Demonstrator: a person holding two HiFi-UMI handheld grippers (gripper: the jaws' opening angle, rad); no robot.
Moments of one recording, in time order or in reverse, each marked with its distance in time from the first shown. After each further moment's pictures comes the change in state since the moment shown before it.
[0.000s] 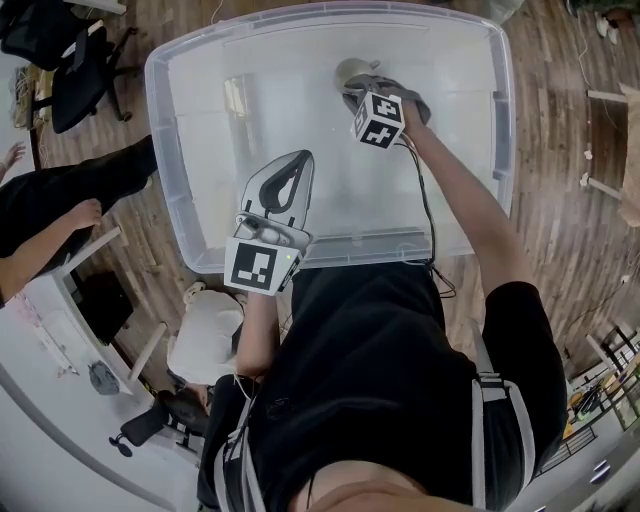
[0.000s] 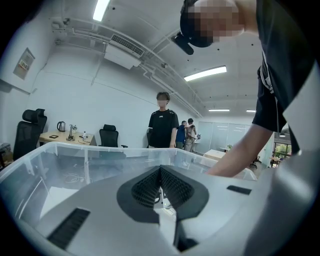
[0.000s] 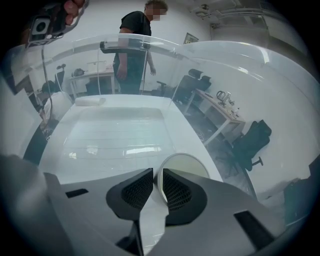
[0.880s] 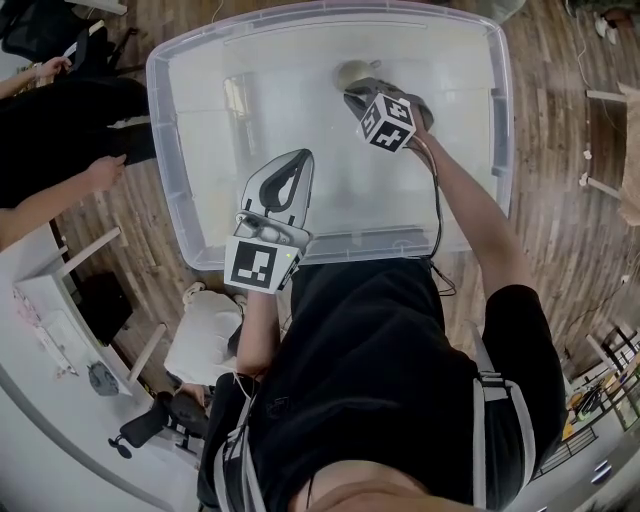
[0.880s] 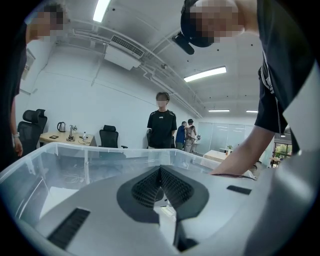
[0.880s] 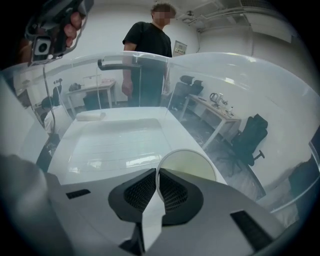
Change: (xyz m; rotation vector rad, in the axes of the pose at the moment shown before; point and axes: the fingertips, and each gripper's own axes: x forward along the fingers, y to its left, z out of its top) left arm -0.005 -0.003 0.000 0.003 -0.003 0.004; right arm -0.023 0.005 0.009 0.102 -0.100 0.002
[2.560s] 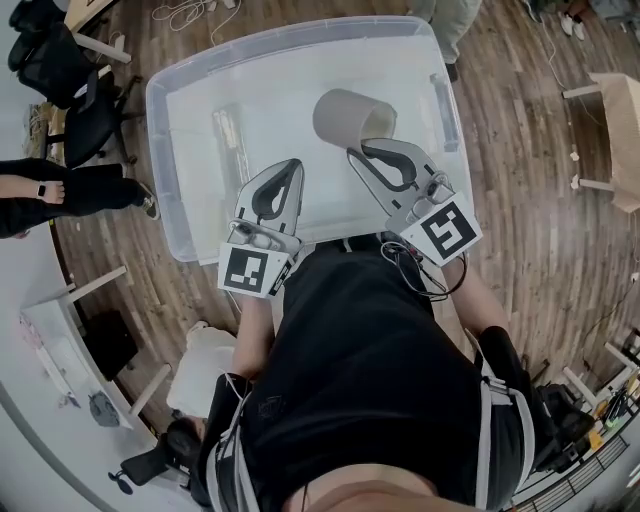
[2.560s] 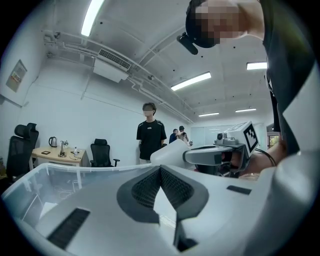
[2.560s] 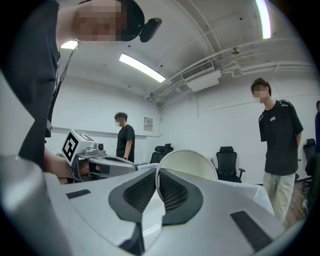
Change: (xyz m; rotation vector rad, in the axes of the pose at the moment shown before) left arm -0.023 -0.095 0.039 0.103 -0.108 -0.060; right arm -0.345 0.067 0.110 0.359 -0.828 -0.253
